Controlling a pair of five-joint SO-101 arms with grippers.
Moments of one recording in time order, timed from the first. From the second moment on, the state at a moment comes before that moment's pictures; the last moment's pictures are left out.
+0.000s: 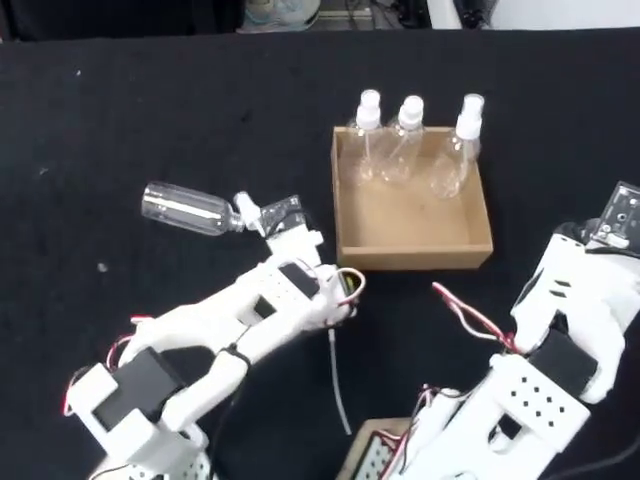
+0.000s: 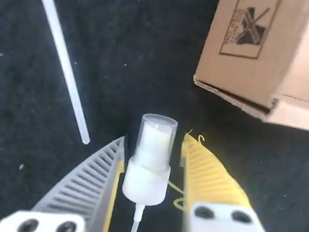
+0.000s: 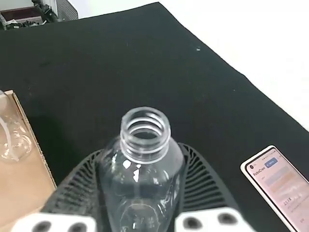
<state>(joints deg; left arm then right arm) 38.8 -0.9 40.7 38.9 60.2 41.8 -64.0 58.1 42.3 13.5</state>
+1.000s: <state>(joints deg) 17.3 -21.1 16.3 90.2 27.7 32.4 -64.0 51.9 53.0 13.6</state>
